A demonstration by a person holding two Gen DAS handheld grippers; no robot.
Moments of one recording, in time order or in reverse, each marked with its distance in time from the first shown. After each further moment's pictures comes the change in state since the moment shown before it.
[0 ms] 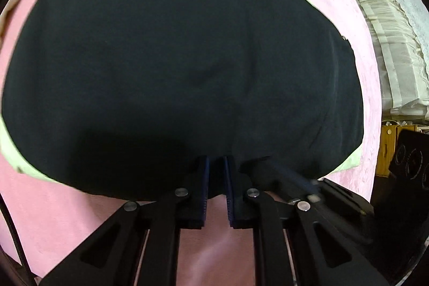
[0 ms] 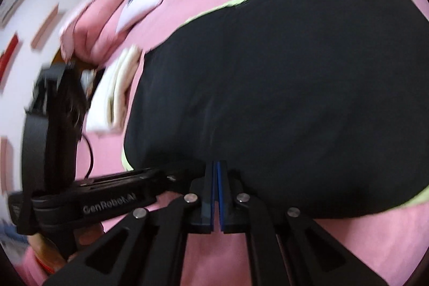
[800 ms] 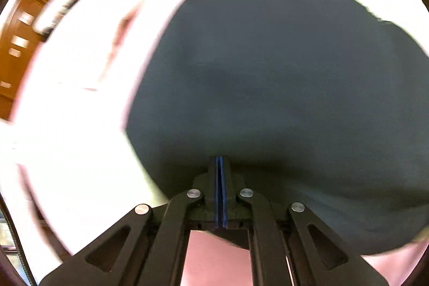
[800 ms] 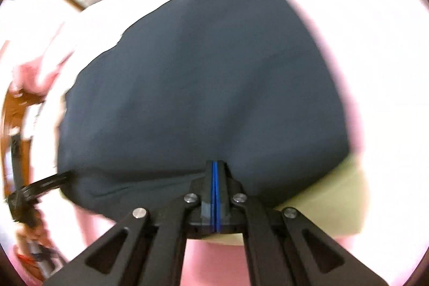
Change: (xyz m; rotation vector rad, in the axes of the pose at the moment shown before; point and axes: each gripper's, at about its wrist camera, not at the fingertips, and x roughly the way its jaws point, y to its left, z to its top) left arm -0.008 0.062 -0.024 -0.168 -0.216 0.681; right arm -0.107 -0.170 -0.013 0.199 -0.138 -0.462
